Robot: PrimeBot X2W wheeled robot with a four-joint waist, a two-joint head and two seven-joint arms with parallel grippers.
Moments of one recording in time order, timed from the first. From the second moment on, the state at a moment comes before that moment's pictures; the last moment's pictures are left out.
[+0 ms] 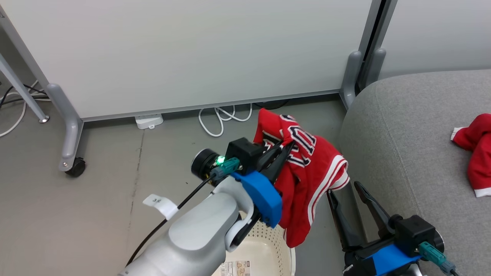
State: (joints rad) left arm -0.73 0.05 -1.05 0.69 -0.78 -0.05 -0.24; right arm -0.01 -0.05 0.16 0.08 0.15 0.13 -0.15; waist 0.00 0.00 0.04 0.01
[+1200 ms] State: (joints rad) left arm -0.90 0.05 -1.27 0.62 -1.01 0.04 -0.25; right arm -0.12 -0.05 0.18 0.21 0.17 0.13 -0.17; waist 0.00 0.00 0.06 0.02
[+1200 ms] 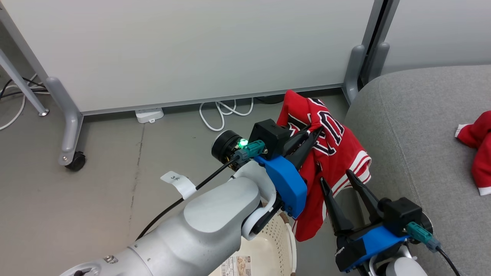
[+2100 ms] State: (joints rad) left arm -0.90 0.05 -1.28 0.58 -1.02 0.03 -0.22; right arm -0.40 -0.05 0.19 0.60 0.07 0.13 -0.25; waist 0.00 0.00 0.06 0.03
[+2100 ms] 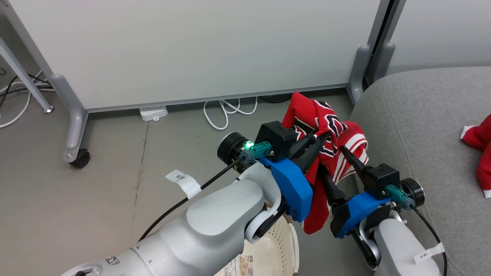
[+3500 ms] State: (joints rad) left arm -0.89 0.05 -1.28 0.61 -1.02 0.03 -0.21; right arm -0.47 -0.05 0.25 0.70 0.16 0.13 -0.26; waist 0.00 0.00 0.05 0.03
